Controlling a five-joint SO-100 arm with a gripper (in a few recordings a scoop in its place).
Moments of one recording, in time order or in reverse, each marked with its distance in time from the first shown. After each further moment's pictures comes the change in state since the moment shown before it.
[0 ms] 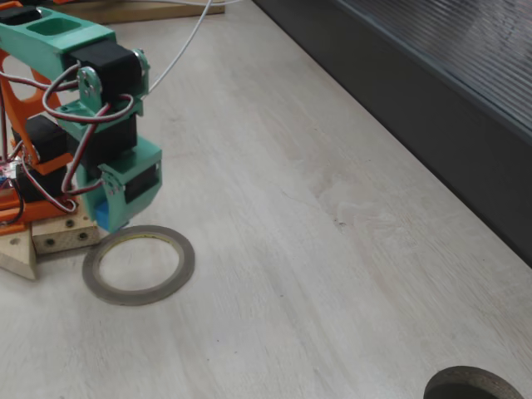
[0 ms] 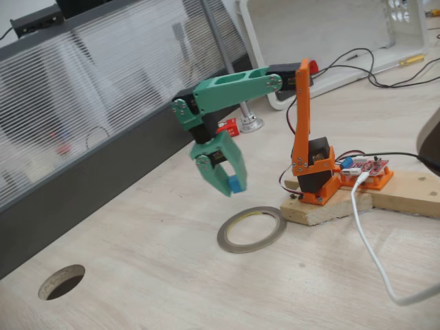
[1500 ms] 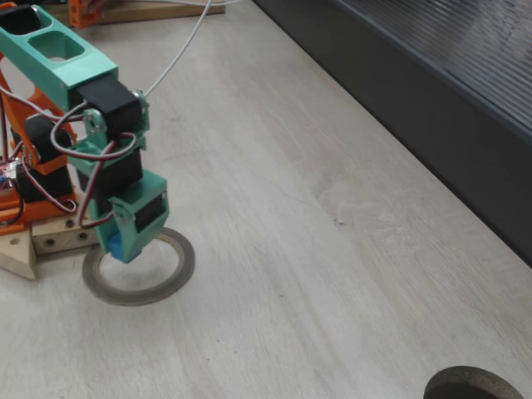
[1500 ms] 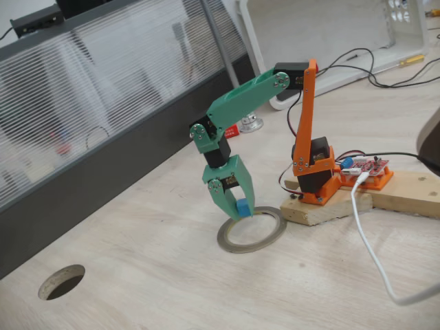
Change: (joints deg) arm -4.9 2.1 17.8 -21.8 0.0
